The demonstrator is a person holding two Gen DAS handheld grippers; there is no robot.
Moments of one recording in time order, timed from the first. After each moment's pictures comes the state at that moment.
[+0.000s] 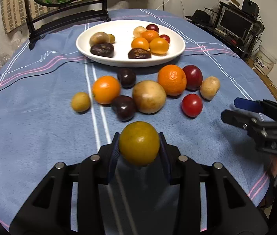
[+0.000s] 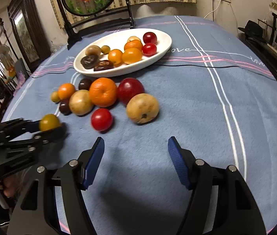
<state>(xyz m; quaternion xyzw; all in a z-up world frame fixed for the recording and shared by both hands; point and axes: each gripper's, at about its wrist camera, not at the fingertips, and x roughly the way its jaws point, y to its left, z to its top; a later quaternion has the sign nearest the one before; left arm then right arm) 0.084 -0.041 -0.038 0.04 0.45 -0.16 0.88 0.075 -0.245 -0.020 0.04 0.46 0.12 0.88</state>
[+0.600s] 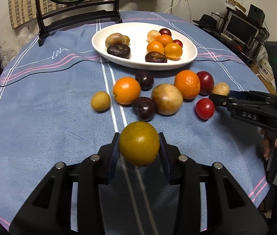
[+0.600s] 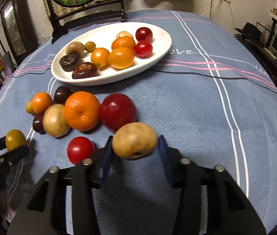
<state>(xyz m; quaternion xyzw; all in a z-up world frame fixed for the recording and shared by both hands) 0.086 -0.019 -0.036 0.03 0.45 -0.14 0.88 0.121 -0.231 -0.031 0.01 0.47 0.09 0.88</state>
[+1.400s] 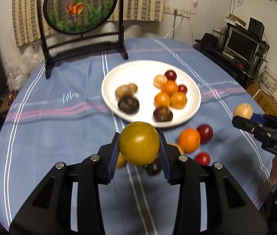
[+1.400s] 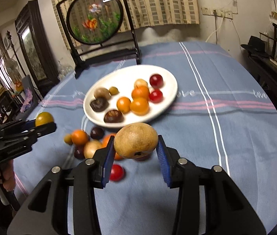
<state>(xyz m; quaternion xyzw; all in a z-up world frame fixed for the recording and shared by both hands) 0.134 -0.017 0.040 0.03 0.38 -0.13 0.91 0.114 -0.241 0.048 0.06 0.37 0.15 0.91</state>
